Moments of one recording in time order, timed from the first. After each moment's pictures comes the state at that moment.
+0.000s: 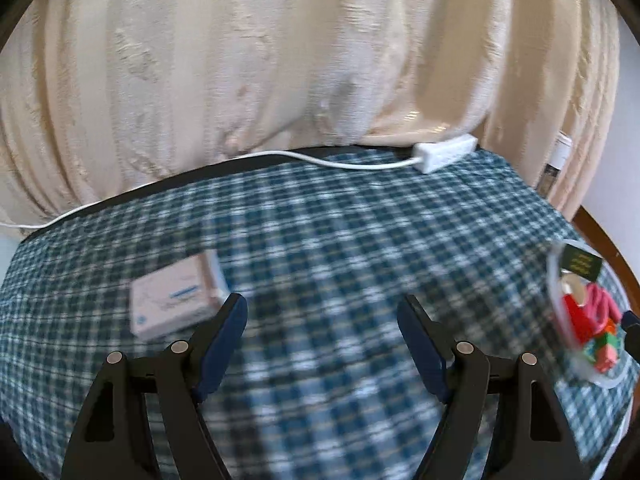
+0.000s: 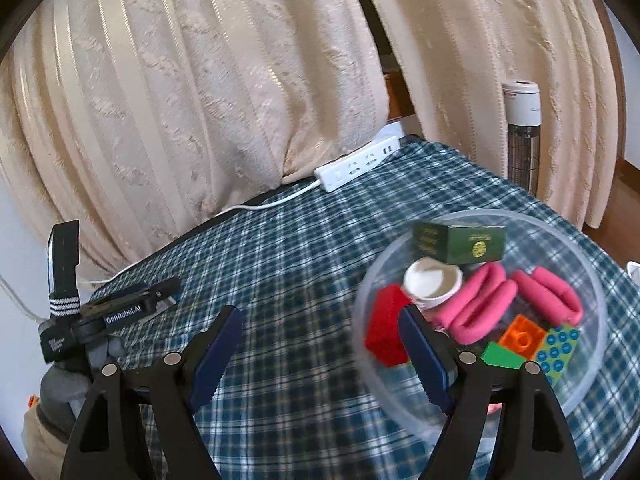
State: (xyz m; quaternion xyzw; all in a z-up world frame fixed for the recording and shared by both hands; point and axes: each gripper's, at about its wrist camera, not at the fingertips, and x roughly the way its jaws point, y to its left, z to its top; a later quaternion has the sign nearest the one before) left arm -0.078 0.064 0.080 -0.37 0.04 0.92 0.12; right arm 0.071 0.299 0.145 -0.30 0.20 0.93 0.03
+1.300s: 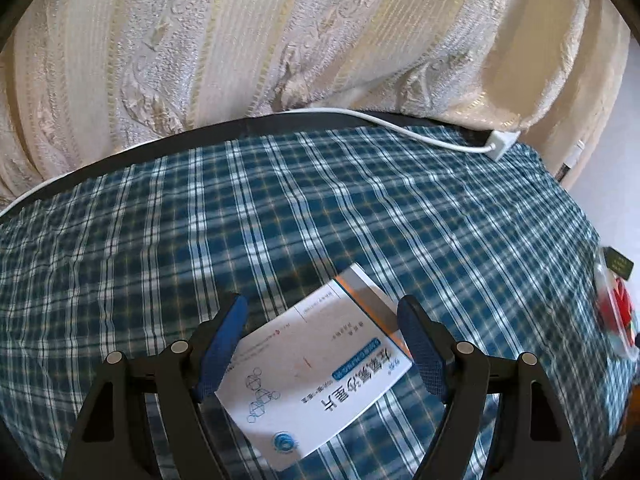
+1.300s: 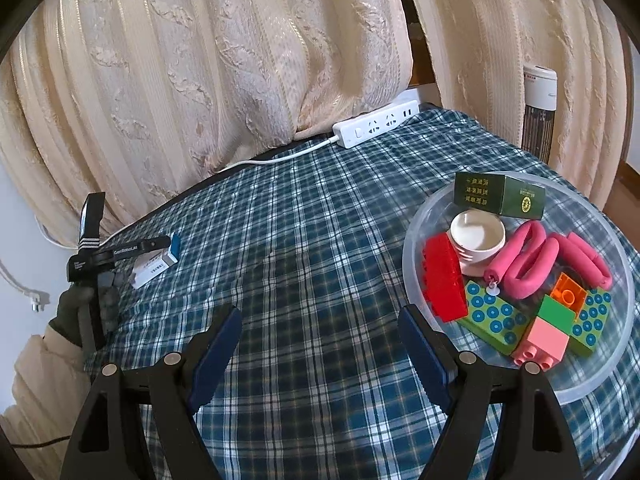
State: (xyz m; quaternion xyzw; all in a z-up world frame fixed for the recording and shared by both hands) left arm -0.190 -0.052 0.021 -0.44 0.02 0.88 0.20; right arm 0.060 0.255 0.123 -0.36 0.17 0.92 0.04
